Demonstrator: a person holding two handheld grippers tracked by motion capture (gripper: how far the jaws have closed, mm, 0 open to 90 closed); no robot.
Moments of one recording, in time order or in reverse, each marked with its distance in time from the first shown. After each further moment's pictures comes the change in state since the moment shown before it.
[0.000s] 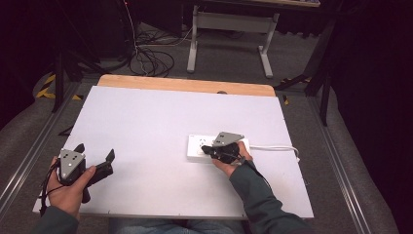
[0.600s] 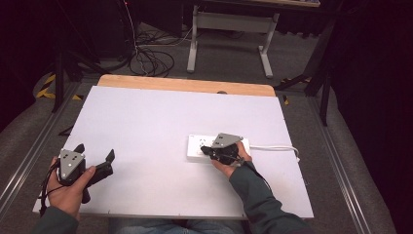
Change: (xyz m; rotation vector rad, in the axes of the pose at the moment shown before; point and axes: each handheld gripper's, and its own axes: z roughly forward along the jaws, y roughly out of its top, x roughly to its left) left arm -0.001 0.000 -0.001 0.000 -0.004 -0.001; right arm 0.002 -0.002 0.002 -0.015 0.000 -0.016
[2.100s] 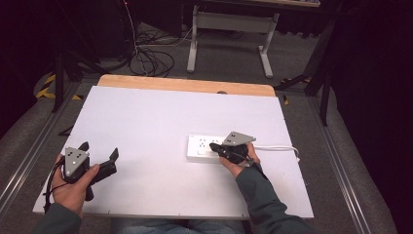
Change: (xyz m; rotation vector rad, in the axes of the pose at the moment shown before) left arm -0.006 0.003 0.008 0.001 -0.030 0.007; right arm -0.014 -0.011 -0.024 -0.073 -0.083 0.114
